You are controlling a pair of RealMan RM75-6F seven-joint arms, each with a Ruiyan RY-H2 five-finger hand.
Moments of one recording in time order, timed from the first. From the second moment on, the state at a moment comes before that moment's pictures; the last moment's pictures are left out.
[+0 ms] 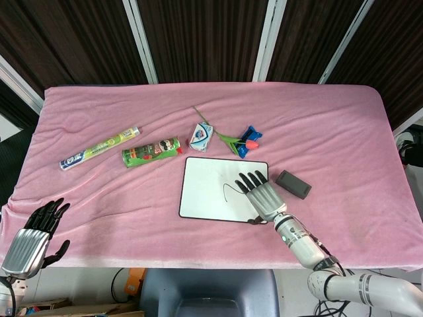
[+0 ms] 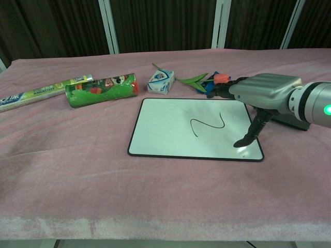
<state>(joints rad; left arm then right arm) -0.12 -1.11 0.04 -1.59 1.68 1.51 0.01 0.68 -1.46 0.20 -1.68 -0.99 0.86 -0.81</state>
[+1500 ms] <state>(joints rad) -0.11 -1.10 0.05 -1.56 1.71 1.55 -0.05 0.74 -1.45 0.13 -1.34 -0.68 0.88 -0.63</state>
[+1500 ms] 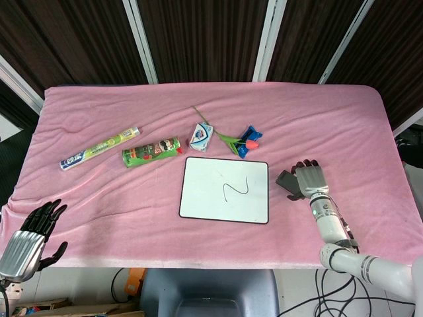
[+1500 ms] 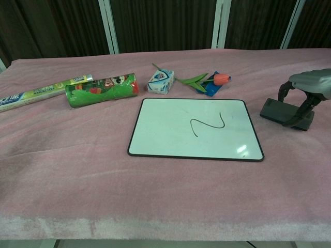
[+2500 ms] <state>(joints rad) -0.09 -1.10 0.04 -1.55 1.71 1.58 -0.08 0.75 -1.55 0.11 -1.27 -0.76 1.04 -0.69</state>
